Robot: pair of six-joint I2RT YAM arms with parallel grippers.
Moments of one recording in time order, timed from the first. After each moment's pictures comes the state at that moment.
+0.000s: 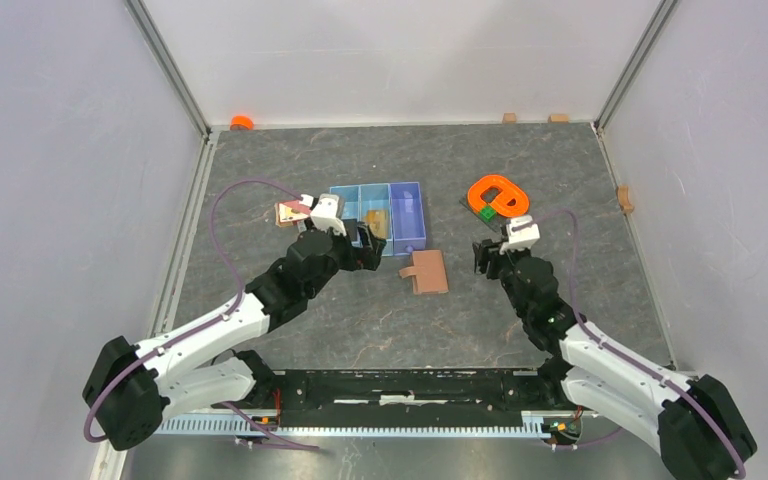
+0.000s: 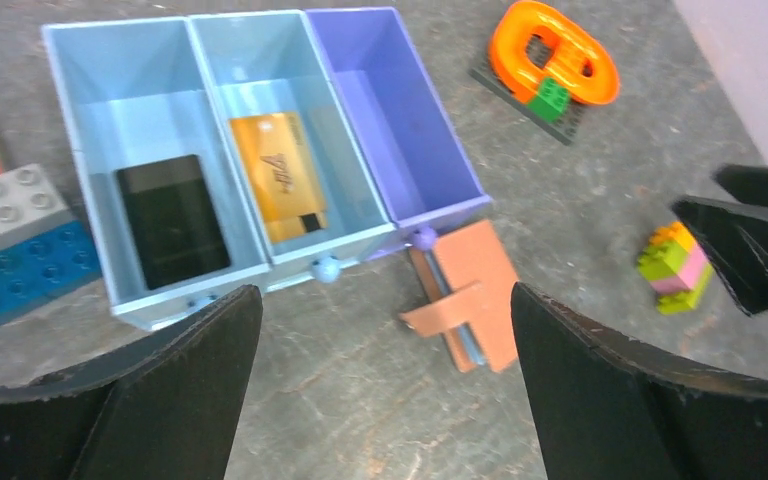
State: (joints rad) left arm -0.78 1.03 0.61 0.10 -0.26 -0.47; right arm 0.59 0.87 0.29 0.38 0.33 0.12
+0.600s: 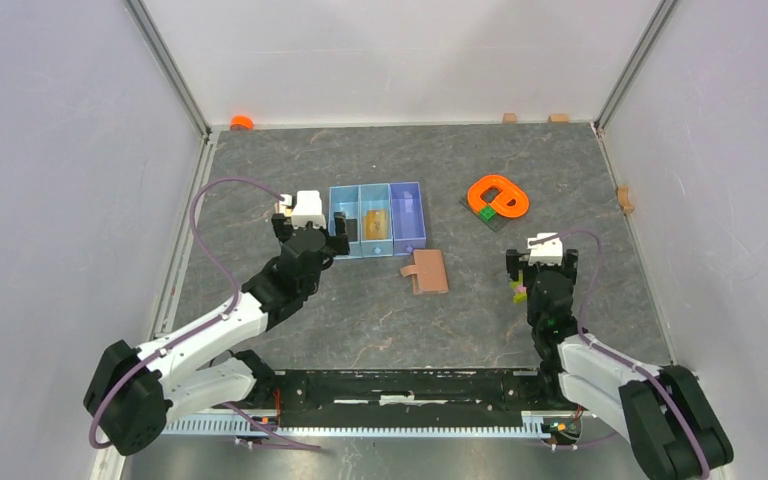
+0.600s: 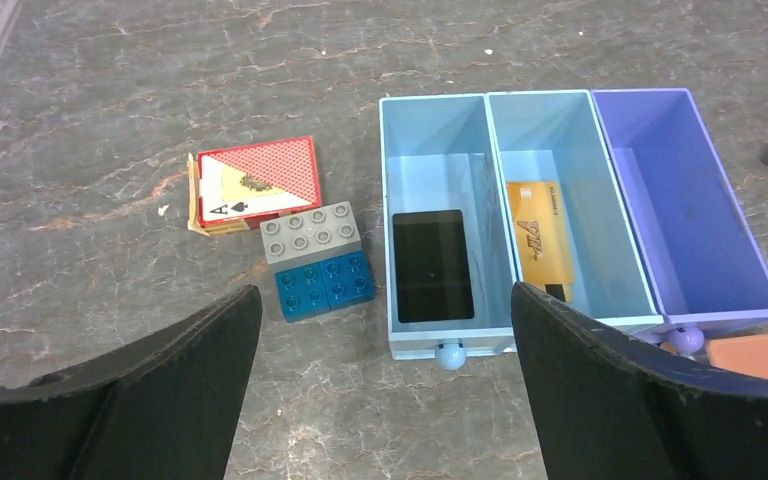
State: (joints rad) left arm -0.71 1.02 0.58 0.10 -0.66 -0.26; right arm 0.32 0.92 0.05 0.71 0.52 -0.14
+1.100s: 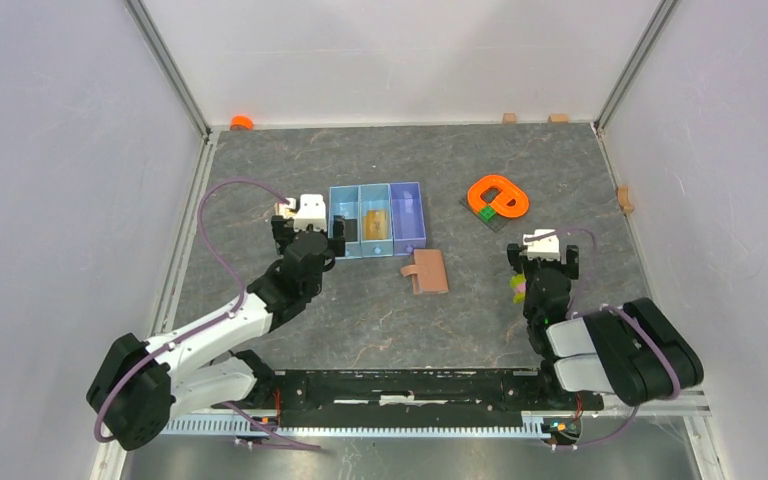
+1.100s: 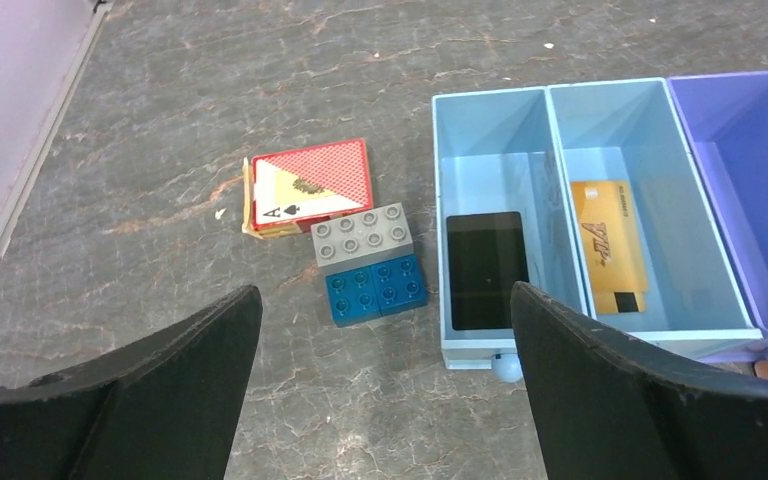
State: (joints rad) left arm -0.71 1.06 0.54 0.18 -0.78 -0.16; right arm 0.28 1.29 0.01 1.12 0.55 -0.27
